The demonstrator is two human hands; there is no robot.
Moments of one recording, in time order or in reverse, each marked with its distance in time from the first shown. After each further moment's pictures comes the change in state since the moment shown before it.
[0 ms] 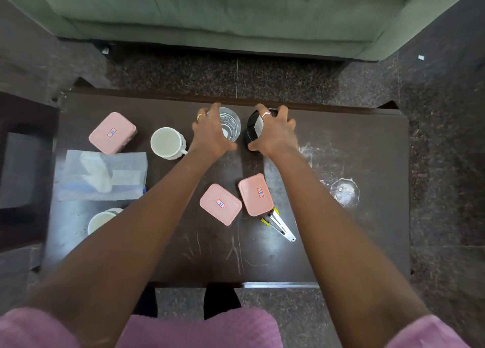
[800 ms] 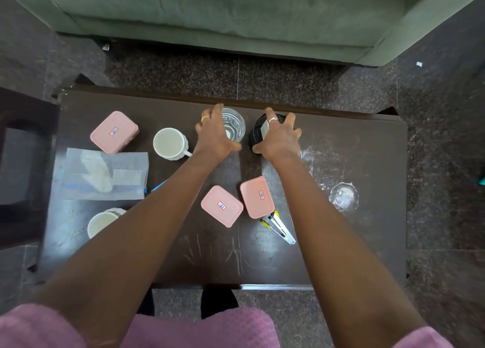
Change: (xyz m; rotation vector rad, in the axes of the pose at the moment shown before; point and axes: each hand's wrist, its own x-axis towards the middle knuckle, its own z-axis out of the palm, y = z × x) left_hand 0.003 -0.002 0.003 -0.079 0.015 -0.013; right_hand 0.000 -0.003 0.006 0.036 0.006 0.144
